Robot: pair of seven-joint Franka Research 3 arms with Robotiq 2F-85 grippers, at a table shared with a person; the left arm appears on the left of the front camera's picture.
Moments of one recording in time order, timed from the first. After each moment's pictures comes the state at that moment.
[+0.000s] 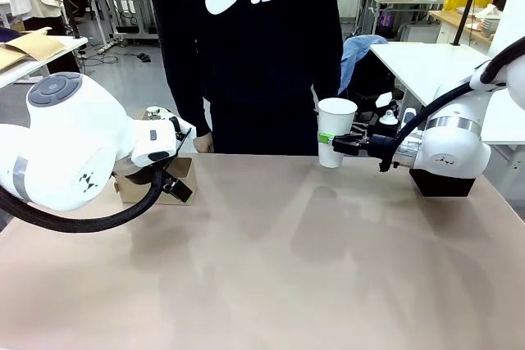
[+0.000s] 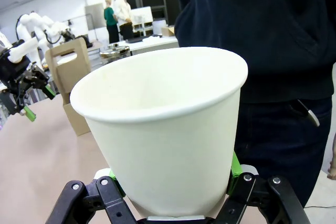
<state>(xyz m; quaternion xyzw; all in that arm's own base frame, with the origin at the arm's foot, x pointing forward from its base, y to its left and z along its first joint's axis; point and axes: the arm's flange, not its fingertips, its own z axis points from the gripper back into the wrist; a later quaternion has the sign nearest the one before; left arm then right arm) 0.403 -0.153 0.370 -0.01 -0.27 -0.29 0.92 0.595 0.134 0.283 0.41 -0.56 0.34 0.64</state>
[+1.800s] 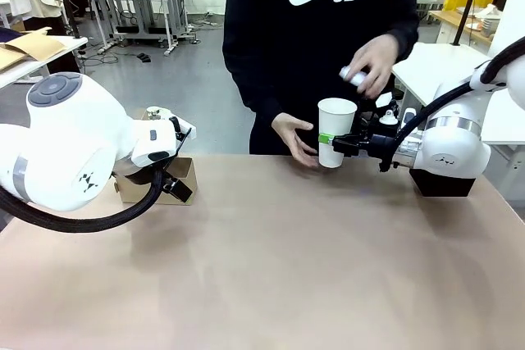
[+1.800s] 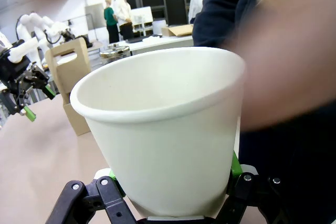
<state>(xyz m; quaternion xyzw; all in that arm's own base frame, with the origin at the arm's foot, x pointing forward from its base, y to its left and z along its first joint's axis) 0.403 -0.153 0.370 -0.01 -0.27 -0.29 0.92 0.595 0.134 0.283 0.41 -0.56 0.34 0.64</state>
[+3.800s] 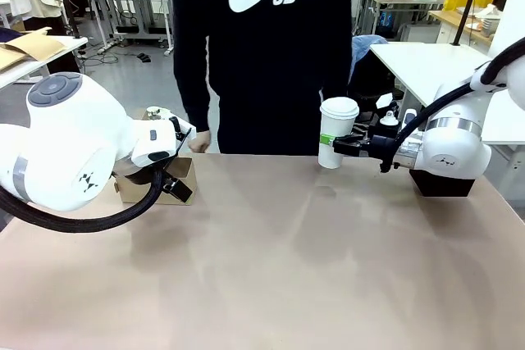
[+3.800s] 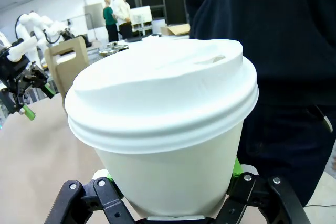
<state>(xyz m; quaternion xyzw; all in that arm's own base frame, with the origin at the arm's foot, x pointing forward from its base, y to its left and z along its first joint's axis) 0.403 -0.153 0.370 -0.01 -0.27 -0.29 0.92 0.595 0.133 0.281 0.40 -0.56 0.34 0.64</state>
